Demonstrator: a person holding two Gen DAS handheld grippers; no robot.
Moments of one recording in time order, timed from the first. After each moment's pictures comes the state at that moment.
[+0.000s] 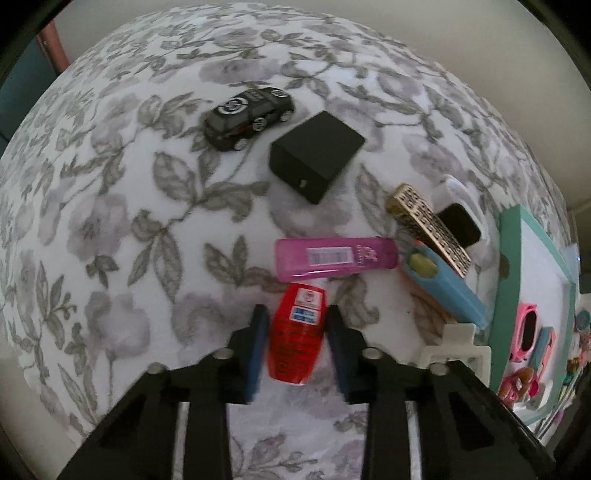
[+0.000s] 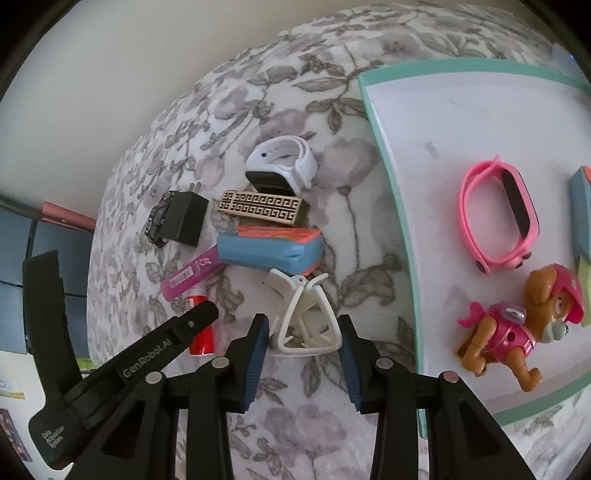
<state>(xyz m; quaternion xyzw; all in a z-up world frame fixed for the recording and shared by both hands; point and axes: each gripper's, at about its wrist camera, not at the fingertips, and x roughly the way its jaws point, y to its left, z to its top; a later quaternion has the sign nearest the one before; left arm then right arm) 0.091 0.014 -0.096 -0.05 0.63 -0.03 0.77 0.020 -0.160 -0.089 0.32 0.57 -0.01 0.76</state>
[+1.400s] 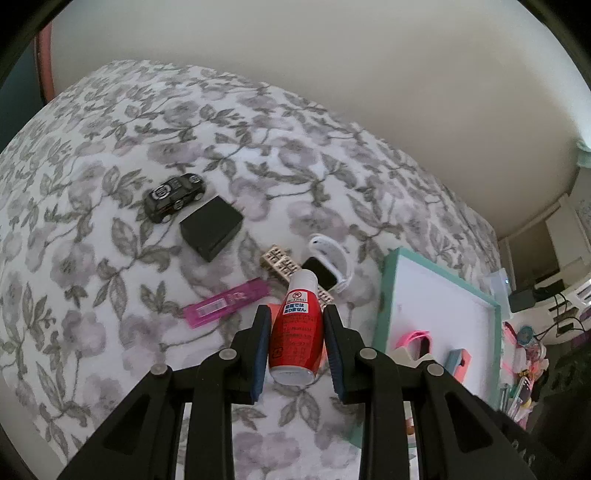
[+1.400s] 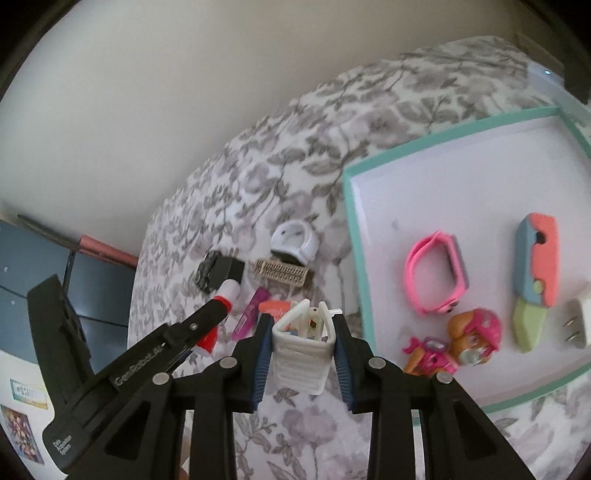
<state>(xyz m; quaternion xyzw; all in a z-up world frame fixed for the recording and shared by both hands) 0.072 -0.033 -0.019 -0.11 0.54 -0.11 0.83 -0.012 -0.220 -0.027 0.36 0.48 0.01 0.80</state>
